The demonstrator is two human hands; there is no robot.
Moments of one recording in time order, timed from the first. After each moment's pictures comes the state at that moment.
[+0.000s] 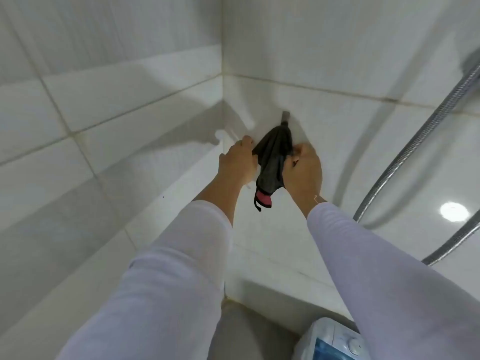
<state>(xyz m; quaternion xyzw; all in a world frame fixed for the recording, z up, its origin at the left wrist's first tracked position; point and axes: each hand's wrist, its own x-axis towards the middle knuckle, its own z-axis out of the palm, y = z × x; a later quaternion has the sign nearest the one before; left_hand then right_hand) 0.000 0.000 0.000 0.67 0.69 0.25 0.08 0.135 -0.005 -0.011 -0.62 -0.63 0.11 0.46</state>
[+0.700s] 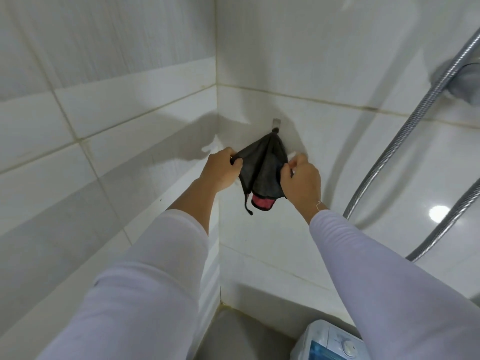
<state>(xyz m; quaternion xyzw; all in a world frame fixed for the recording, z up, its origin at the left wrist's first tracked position) -0.025 -0.024 0.008 0.64 0.66 0.34 0.19 0.154 -0.023 -0.005 -0.61 -0.66 0.10 0.42</state>
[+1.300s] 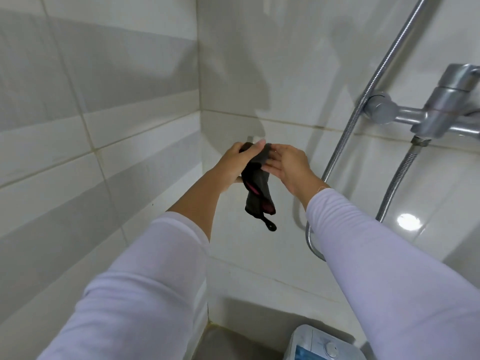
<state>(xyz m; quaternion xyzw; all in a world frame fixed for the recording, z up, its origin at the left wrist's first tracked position) 0.041 -0.083 0.080 0.55 0.49 0.46 0.49 0.173 -0.078 0.088 -0.44 -0.44 0.55 0.56</state>
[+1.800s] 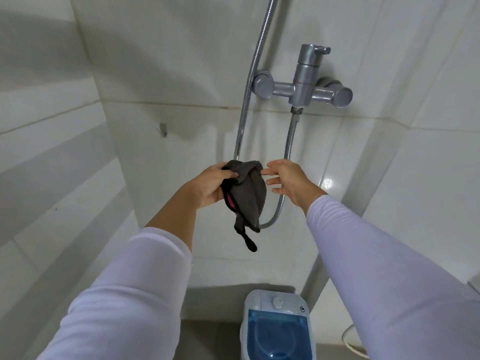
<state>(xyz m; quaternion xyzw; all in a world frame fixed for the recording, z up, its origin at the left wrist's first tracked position) 0.158 -0.122 0.037 0.53 0.35 0.34 0.69 0.335 -0.164 0.057 -0.64 -0.41 0.45 0.48</state>
